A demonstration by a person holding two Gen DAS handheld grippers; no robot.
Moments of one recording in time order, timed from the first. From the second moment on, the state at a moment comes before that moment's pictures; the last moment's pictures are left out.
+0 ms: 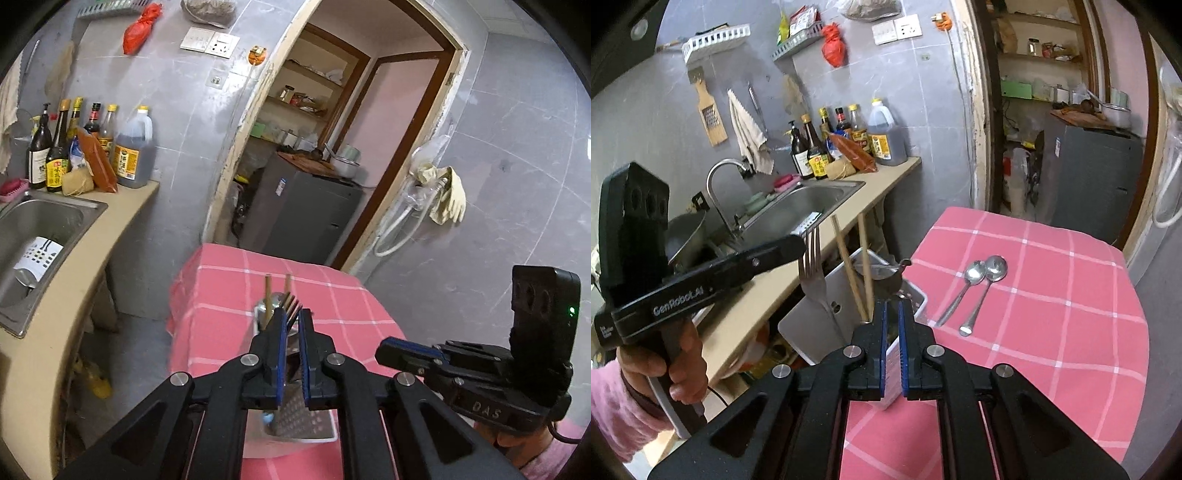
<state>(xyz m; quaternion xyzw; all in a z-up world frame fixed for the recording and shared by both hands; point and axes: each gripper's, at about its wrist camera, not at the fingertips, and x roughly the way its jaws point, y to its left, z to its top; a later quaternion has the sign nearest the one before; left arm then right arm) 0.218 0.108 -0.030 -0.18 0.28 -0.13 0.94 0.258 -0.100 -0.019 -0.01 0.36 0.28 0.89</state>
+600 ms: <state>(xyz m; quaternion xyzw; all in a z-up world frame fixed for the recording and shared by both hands) 0.214 0.073 -0.003 -0.16 0.22 -0.12 0.95 0.239 -0.182 0.025 0.07 0.22 0.17 0.96</state>
